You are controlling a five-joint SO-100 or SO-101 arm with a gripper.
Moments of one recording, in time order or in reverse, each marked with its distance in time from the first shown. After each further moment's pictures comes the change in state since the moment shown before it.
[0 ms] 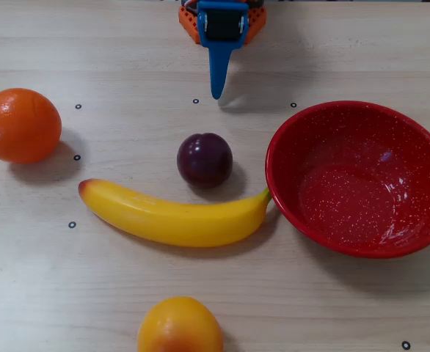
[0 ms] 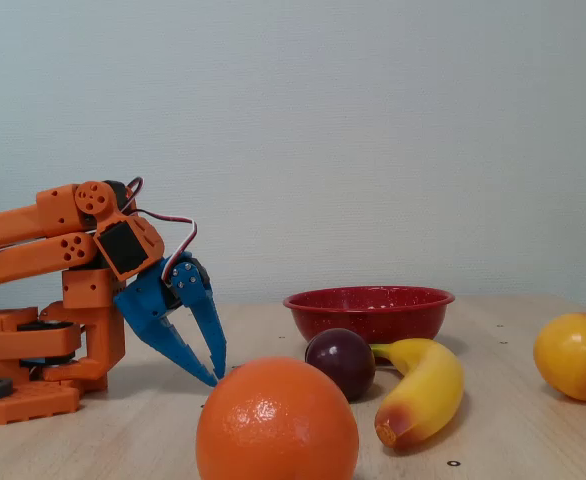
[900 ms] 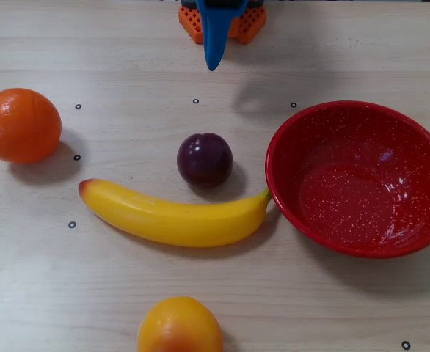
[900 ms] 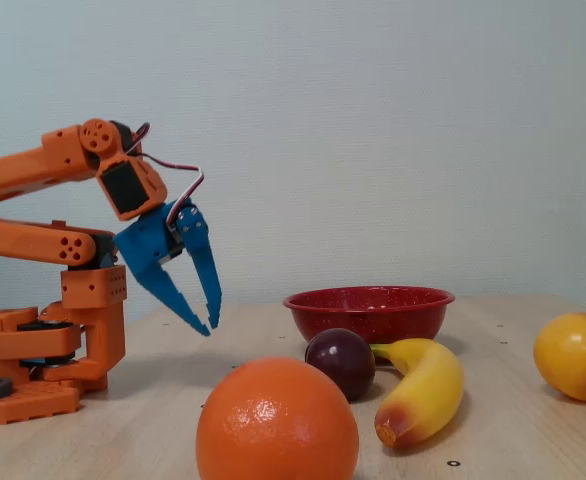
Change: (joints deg) arm 1.5 -24.7 -24.7 5.4 -9.9
